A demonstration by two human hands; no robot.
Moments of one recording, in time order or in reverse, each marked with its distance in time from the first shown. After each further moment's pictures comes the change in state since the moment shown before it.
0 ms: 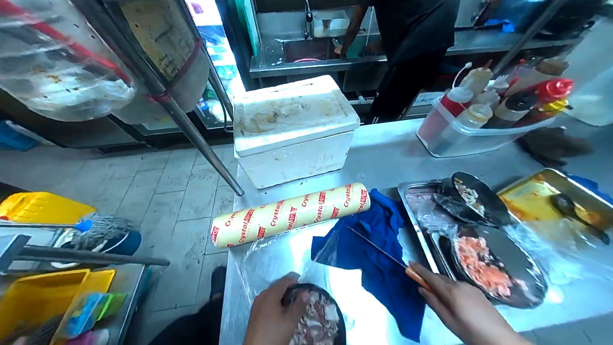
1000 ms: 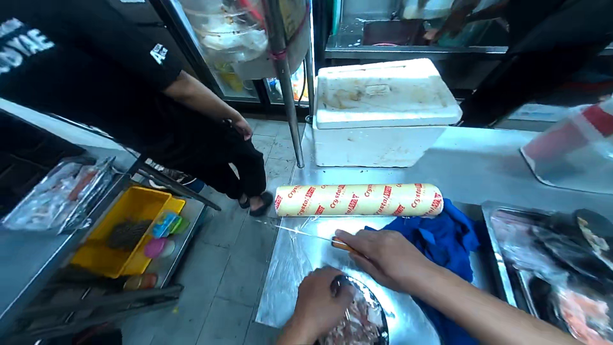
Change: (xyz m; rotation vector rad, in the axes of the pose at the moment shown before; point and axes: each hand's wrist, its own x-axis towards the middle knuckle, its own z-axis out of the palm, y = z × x) left_hand -0.017 -0.011 0.020 -0.074 -0.007 -0.138; right_hand 0.155 -0.202 0.009 0.003 -0.136 -0.826
